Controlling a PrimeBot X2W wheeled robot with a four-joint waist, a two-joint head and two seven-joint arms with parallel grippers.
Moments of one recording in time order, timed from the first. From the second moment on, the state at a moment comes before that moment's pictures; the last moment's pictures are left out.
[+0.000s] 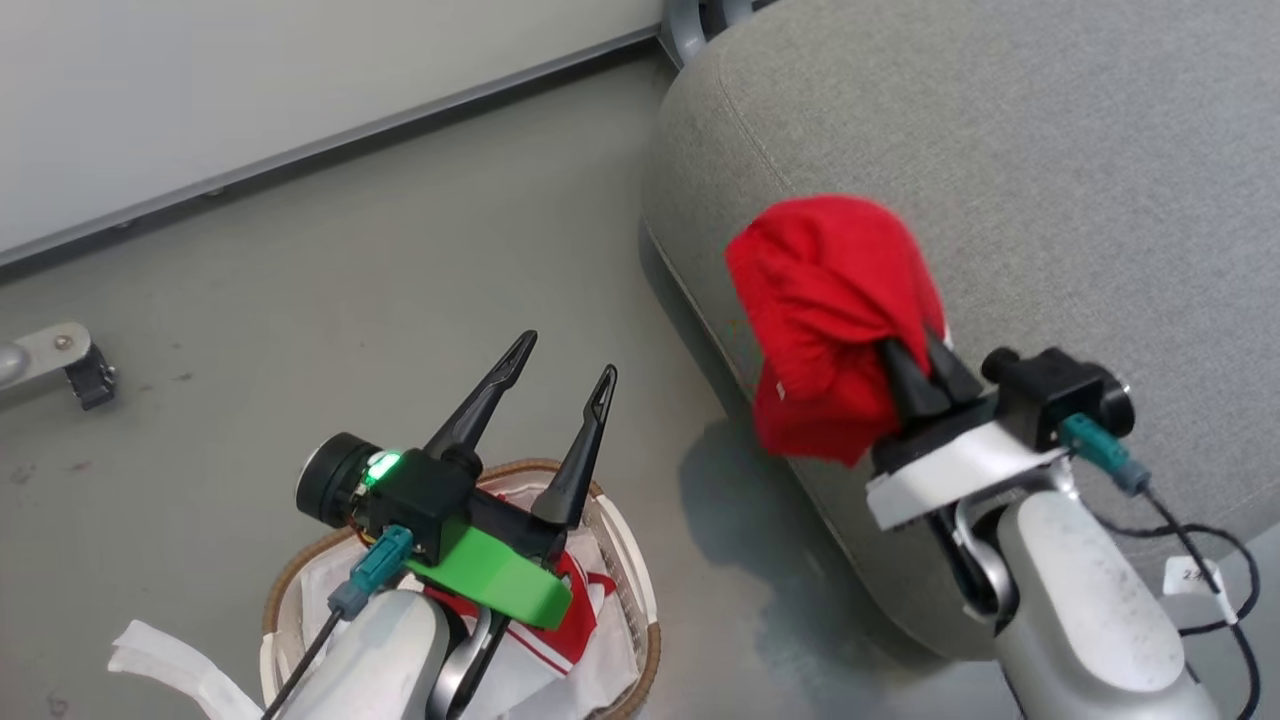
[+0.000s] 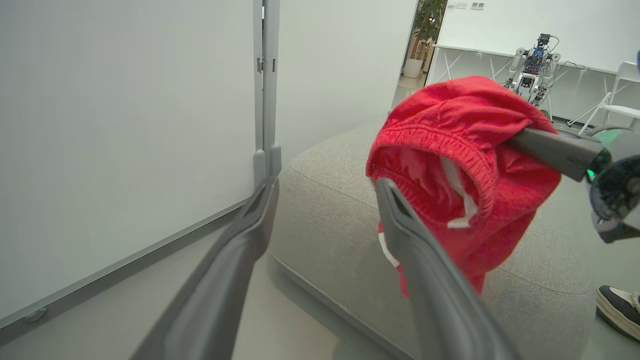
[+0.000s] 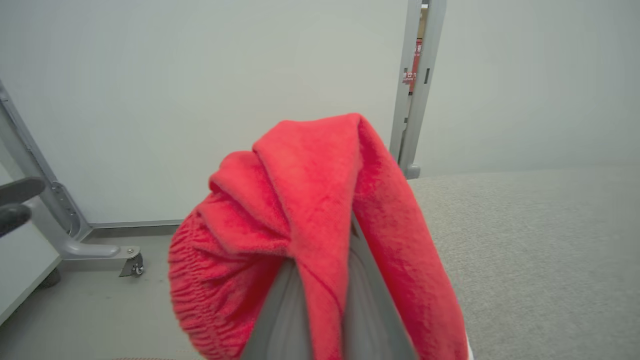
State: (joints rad) left arm -0.30 0.17 -0.51 0.16 -0.29 -0.13 -0.26; right arm -0.36 -0.05 0.21 0.22 0.19 0.13 -0.26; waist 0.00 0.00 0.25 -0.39
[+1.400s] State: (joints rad) left arm -0.49 0.35 -0.54 0.10 -0.34 -0.13 -0.26; right arm -0.94 -0.22 -0.64 0.50 -0.21 0.13 -0.17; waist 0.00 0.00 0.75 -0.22
